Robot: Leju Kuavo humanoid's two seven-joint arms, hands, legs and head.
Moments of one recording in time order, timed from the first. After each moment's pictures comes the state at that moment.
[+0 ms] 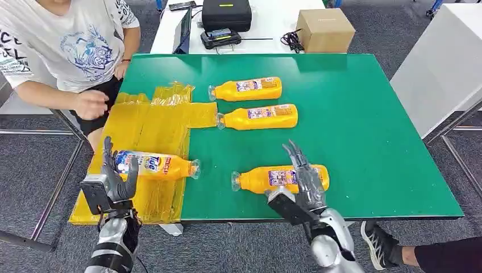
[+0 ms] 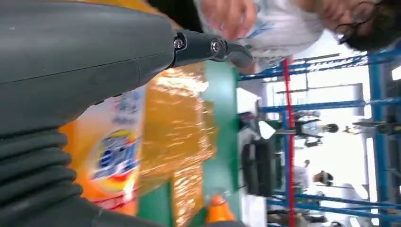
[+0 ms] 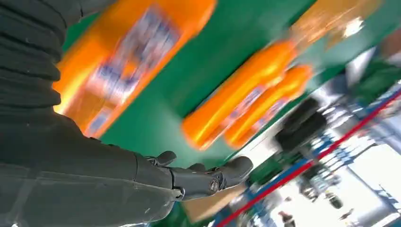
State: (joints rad) left arm -0.21 -0.22 0.13 -1.03 -0.08 0.33 -0.66; right arm -0.04 -0.04 0.32 -1.49 0.67 -0.19 -0.29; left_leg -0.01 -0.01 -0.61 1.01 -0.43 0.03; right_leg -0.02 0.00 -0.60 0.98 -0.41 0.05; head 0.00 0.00
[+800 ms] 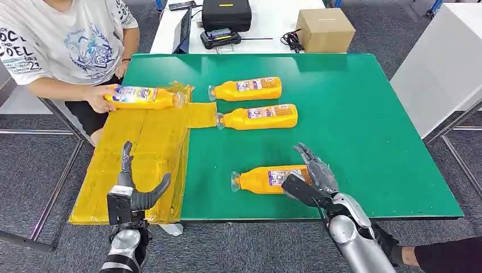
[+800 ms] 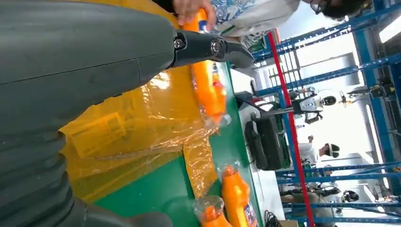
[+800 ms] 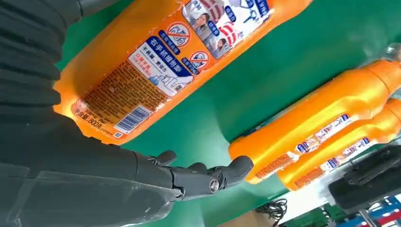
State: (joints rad) left arm -0.15 -0.24 0.03 -1.08 -0.21 0.42 -0.67; right arm -0.16 -0.16 0.31 -1.31 0.59 0.01 -0.23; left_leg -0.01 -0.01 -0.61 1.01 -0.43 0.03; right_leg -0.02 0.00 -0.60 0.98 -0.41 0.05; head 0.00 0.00
